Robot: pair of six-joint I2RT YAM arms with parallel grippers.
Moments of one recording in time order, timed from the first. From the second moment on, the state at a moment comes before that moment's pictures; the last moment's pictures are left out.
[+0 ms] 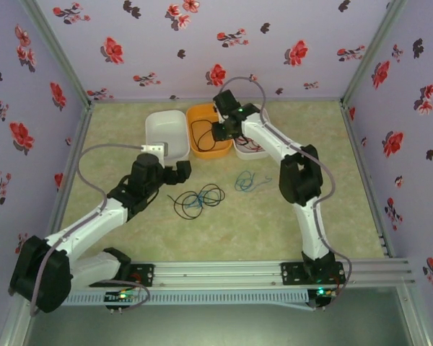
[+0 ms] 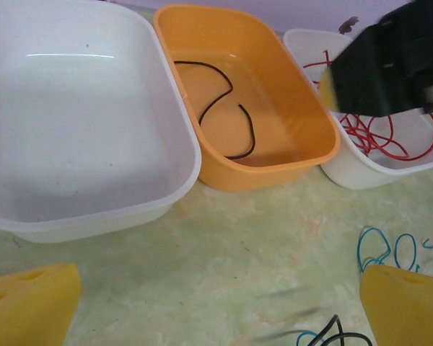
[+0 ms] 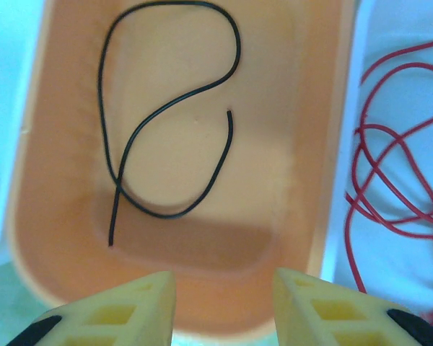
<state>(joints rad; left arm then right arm) -0.55 1.13 0.64 0.00 -0.11 -0.42 0.58 2.18 2.00 -0.84 0.02 0.26</state>
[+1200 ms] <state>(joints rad) -0.62 1.61 0.90 -0.23 0.26 -0.33 0.71 1.72 0.98 -0.27 -0.22 0.68</state>
